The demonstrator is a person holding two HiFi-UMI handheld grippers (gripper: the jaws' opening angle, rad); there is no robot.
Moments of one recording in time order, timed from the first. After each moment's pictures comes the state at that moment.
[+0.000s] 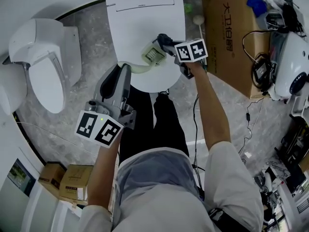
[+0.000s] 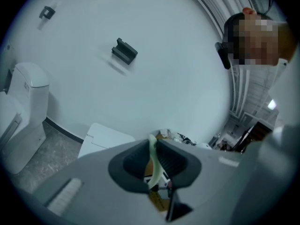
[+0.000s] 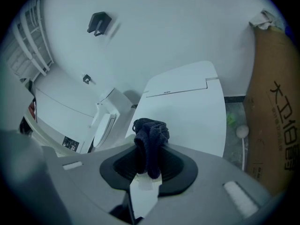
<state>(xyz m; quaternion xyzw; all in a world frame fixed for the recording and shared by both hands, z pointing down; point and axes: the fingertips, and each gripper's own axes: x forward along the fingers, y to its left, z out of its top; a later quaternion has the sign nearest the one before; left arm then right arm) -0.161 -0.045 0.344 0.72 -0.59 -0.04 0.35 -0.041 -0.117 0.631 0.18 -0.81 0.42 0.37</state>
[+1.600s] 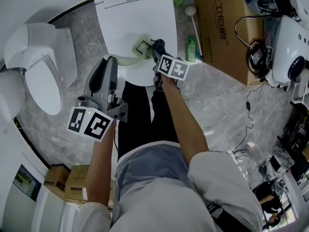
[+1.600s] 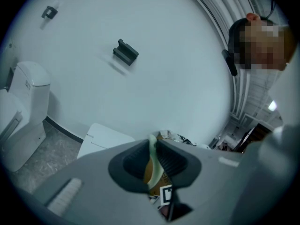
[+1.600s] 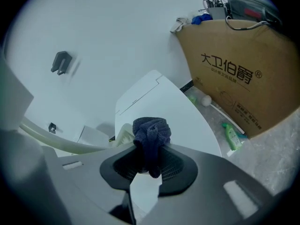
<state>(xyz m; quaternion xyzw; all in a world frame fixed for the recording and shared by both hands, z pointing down) -0.158 -0.044 0.343 0.72 -0.60 -0.05 0.35 -0.009 -0.050 0.640 0.45 -0.67 0.54 0.22</state>
